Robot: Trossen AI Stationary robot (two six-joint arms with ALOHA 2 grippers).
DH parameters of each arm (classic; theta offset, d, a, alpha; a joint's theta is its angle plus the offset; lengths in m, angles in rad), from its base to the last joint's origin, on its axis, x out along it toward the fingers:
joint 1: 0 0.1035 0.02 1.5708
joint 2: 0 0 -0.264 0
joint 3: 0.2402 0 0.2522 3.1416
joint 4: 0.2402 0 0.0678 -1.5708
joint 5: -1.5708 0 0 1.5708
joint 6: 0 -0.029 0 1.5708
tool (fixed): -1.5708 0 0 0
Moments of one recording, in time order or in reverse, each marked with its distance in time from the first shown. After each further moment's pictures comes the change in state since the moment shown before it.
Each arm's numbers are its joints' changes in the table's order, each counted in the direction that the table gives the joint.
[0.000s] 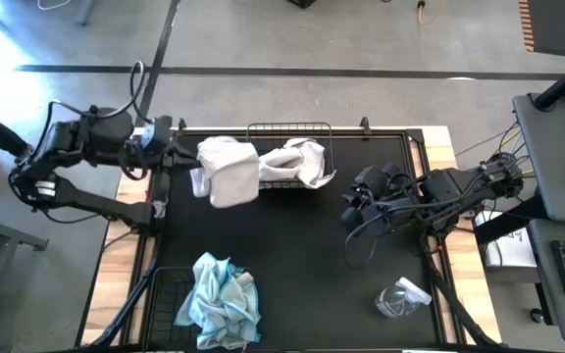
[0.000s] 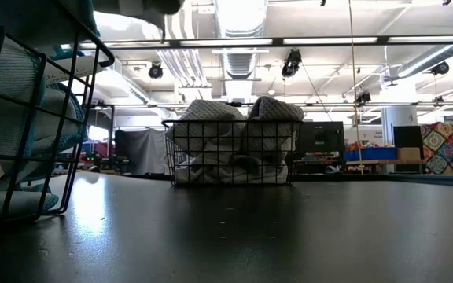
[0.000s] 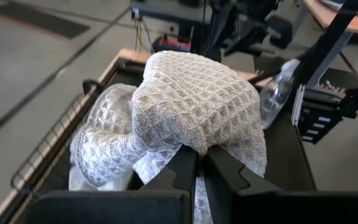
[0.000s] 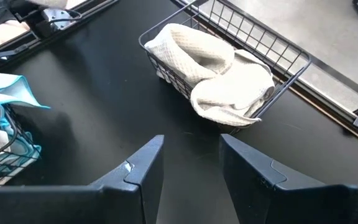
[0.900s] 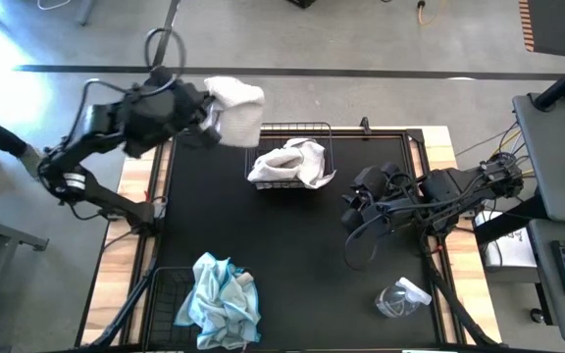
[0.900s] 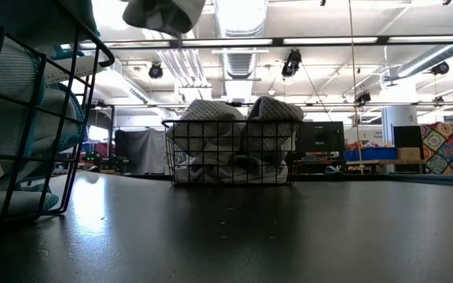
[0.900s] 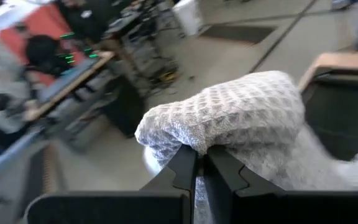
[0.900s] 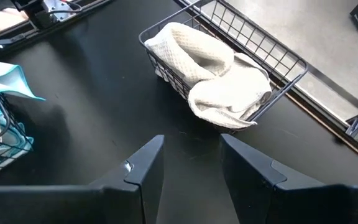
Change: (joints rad) left arm 0.053 -0.337 0.334 -0.009 -0.752 -0.302; right arm 0.000 0.000 0.000 0.004 0.001 0.061
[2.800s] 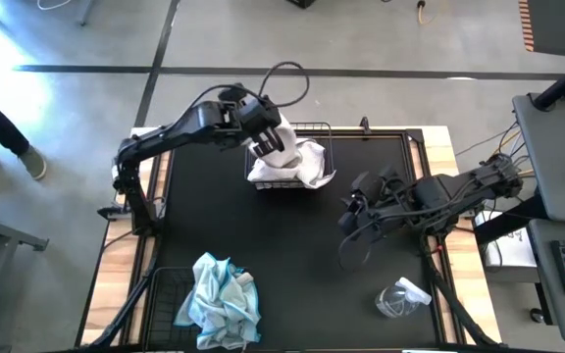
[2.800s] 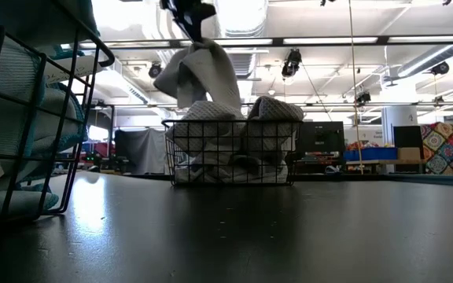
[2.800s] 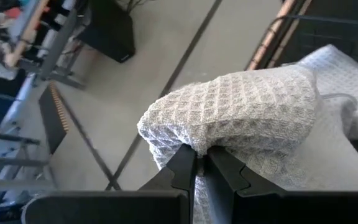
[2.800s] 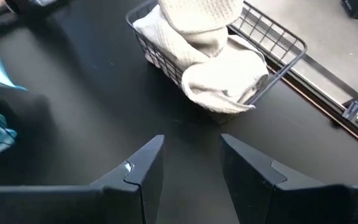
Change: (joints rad) left arm 0.137 -0.450 0.106 0.174 0.066 0.095; right arm 0.000 0.000 -0.086 -0.004 -0.009 -0.064
